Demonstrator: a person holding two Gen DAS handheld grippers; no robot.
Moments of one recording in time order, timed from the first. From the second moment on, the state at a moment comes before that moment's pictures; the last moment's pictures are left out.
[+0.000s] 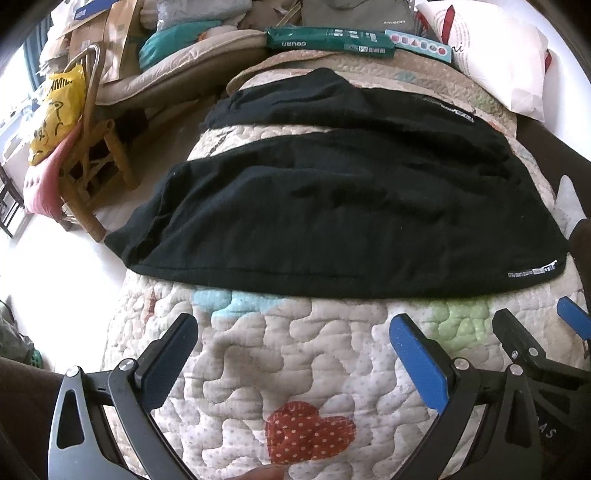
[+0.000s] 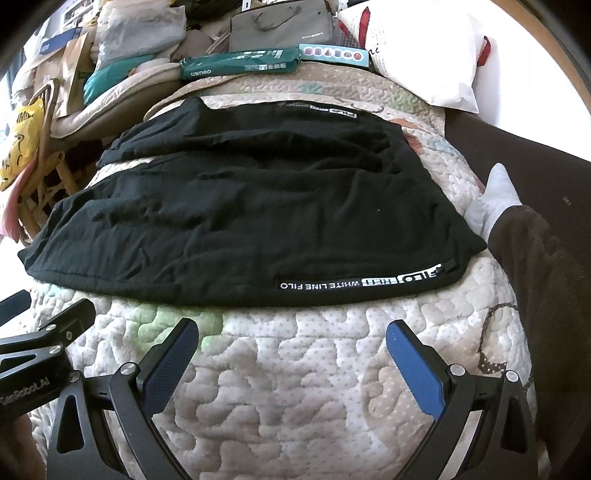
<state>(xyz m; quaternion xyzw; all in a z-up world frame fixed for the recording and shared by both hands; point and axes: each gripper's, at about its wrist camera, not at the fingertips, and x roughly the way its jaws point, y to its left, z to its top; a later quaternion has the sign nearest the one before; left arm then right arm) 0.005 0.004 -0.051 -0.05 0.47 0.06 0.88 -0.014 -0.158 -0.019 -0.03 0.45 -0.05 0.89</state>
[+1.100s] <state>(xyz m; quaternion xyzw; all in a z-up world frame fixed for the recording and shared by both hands) -0.008 0.009 -0.063 -0.04 0.48 0.04 0.88 -0.016 -0.163 -0.040 0.01 0.49 -0.04 0.87</state>
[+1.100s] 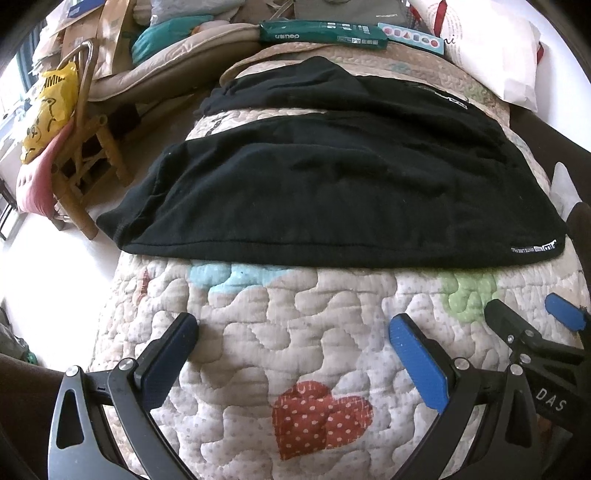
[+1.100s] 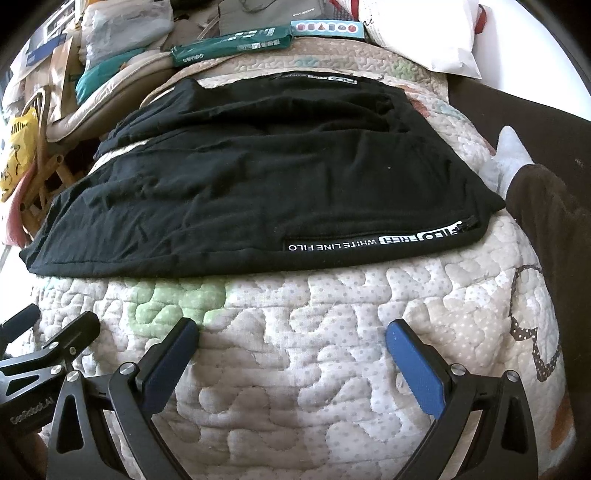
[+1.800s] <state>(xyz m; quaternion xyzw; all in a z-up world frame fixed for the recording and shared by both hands) 0.018 0.068 0.019 -0.08 0.44 0.02 0.90 -0.001 -0.178 0.030 0.04 0.47 -0.01 0.88</state>
